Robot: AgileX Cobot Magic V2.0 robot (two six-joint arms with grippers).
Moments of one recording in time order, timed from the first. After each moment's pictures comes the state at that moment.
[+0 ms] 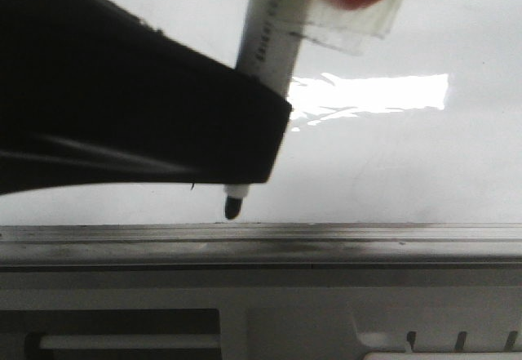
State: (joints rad) left arm -0.88 1.06 -0.49 -1.78 0.59 1.84; right arm 0.59 0.97 -0.63 1.51 0.72 -1.54
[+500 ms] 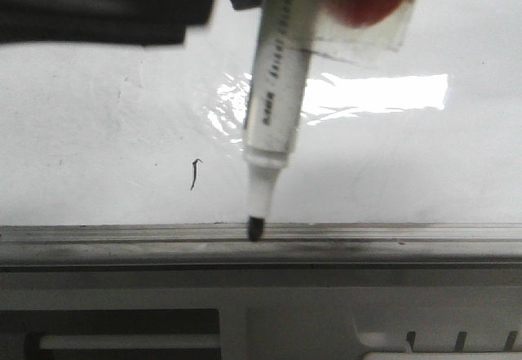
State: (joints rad) left arm -0.89 0.89 -0.48 -1.78 0.50 1.66; right arm 0.61 0.99 -0.67 1.34 0.66 -1.41
